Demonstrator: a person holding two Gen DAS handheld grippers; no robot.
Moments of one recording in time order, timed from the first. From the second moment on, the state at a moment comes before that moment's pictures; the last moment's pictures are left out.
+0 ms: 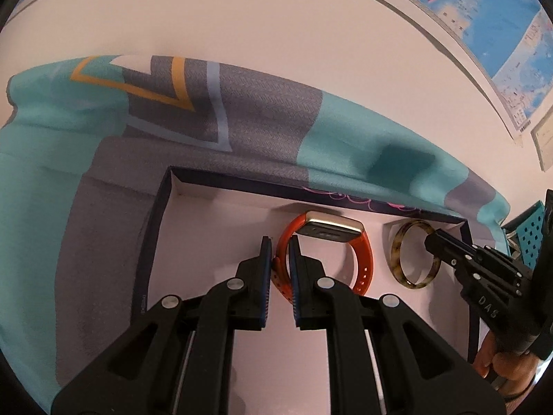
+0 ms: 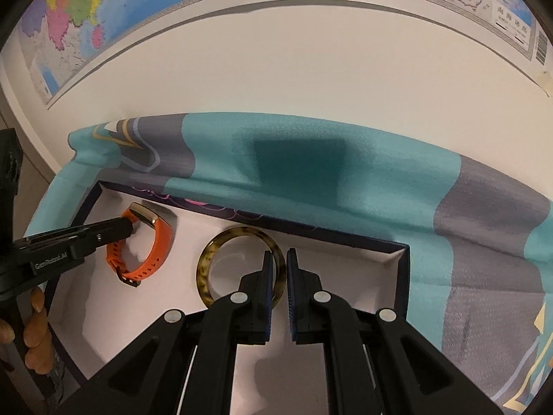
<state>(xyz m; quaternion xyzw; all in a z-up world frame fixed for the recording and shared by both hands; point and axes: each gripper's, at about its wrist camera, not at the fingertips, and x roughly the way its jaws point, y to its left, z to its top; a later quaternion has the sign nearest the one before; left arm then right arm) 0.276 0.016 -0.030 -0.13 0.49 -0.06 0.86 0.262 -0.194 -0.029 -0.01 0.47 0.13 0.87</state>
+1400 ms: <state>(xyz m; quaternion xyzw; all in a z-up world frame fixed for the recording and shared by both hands) 0.068 0.037 -0.014 -0.02 0.40 -0.14 0.90 0.049 -0.199 -0.045 -0.15 0.40 0.23 0.87</state>
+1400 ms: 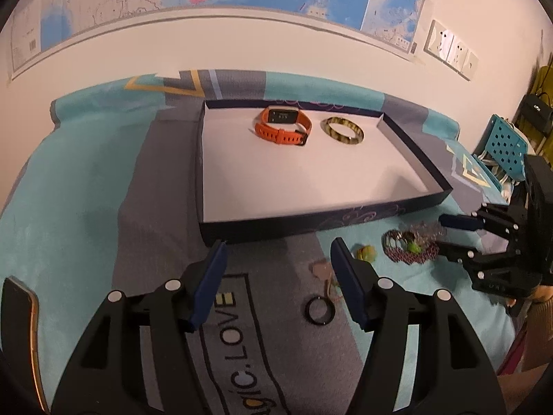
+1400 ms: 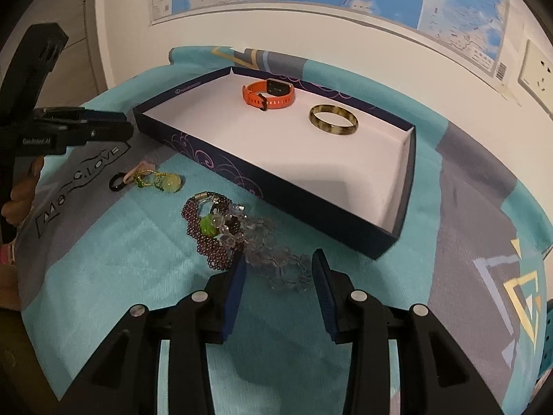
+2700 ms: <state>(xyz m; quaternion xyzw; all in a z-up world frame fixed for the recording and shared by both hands) 0.054 -0.007 -0.036 0.08 0.42 -0.22 0.88 0.048 -0.195 -0.041 -0.12 0.41 0.27 0.86</state>
